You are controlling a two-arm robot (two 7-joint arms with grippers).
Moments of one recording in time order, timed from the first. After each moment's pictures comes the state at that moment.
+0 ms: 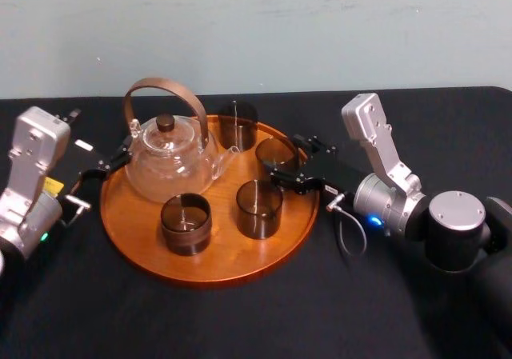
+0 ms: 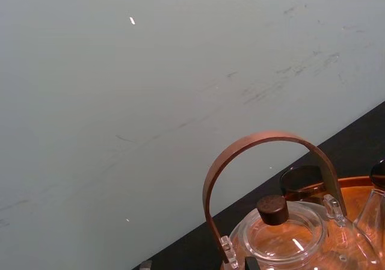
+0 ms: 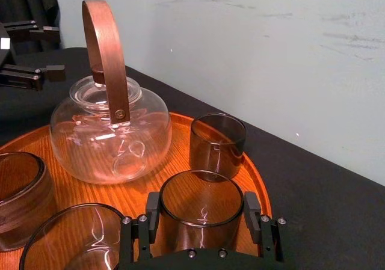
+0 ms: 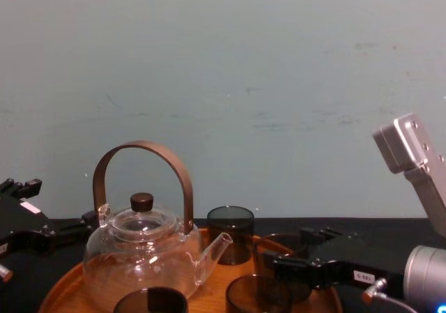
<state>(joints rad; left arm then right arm) -0.20 0.60 0.45 -1.41 -0.25 -0.12 0.03 0.41 0.25 -0.44 -1.07 0.24 -0.06 0.49</state>
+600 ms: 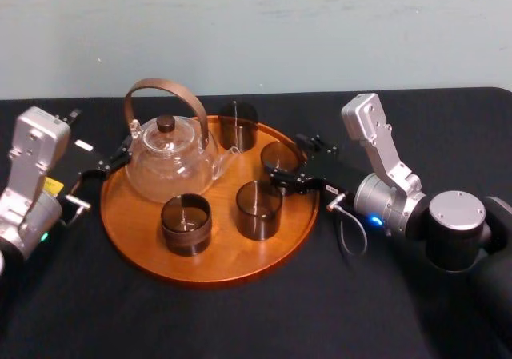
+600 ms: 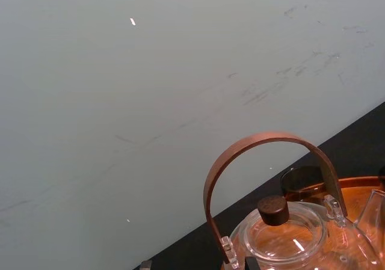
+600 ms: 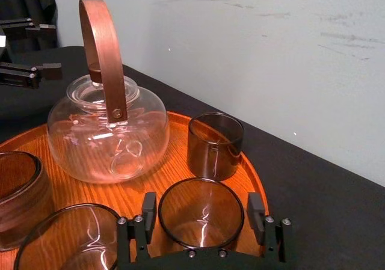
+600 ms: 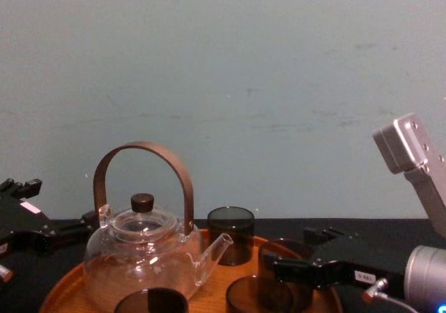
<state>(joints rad) -0.20 0.60 0.45 -1.41 -0.25 -0.12 0.03 0.41 0.26 -0.45 -1.07 0.23 -0.05 0.48</state>
